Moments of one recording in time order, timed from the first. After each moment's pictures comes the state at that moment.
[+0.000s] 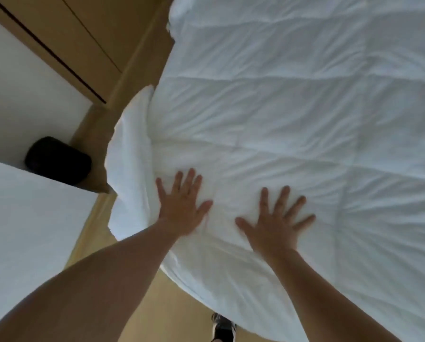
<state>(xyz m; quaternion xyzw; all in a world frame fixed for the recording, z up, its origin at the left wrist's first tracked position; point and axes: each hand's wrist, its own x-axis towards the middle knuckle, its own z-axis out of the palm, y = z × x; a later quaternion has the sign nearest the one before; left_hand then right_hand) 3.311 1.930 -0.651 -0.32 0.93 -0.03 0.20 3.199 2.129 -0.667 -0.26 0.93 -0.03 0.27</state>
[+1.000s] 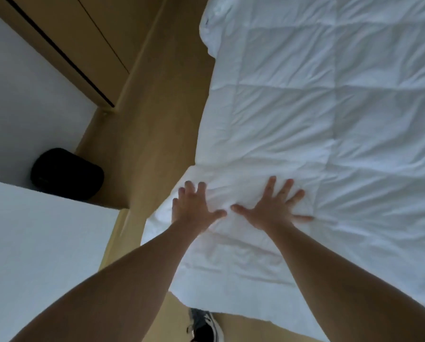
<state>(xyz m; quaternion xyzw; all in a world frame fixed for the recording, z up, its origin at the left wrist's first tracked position) 3.393 1.721 -0.625 -0.40 0.88 0.13 0.21 3.273 1.863 -0.646 -0.10 0.91 -0.06 0.40</state>
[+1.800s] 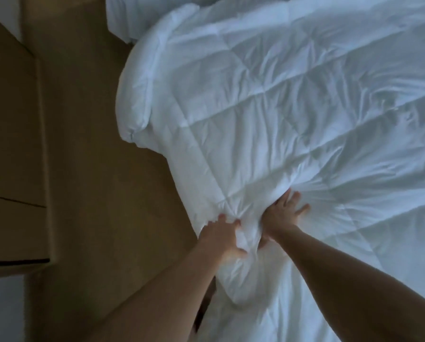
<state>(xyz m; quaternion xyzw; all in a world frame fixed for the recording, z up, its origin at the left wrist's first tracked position) 3.104 1.509 -0.606 0.06 0.90 0.09 0.43 3.057 1.670 -0.659 0.08 0.91 0.03 0.39</state>
